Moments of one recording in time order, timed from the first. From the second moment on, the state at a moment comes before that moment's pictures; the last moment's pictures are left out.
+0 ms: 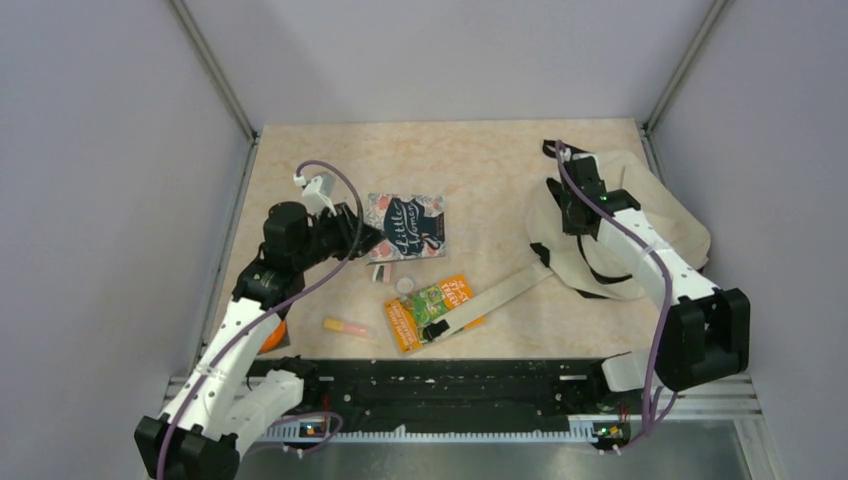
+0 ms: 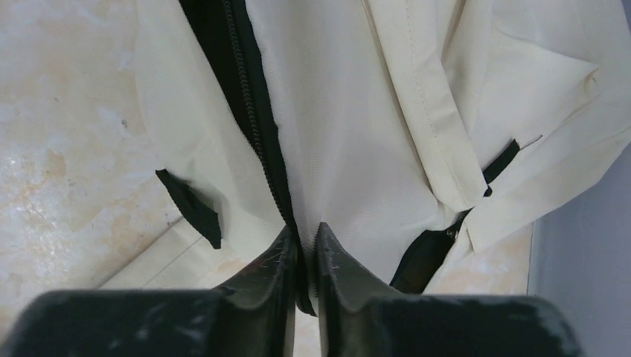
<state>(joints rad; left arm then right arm) -0.29 0.87 0.82 -0.31 0.40 -0.59 0.27 1.39 1.12 -0.69 0.40 0.15</state>
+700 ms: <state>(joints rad) -0.62 1.31 0.89 0.32 0.47 -0.93 0.27 1.21 1.38 -0.76 0.27 0.14</state>
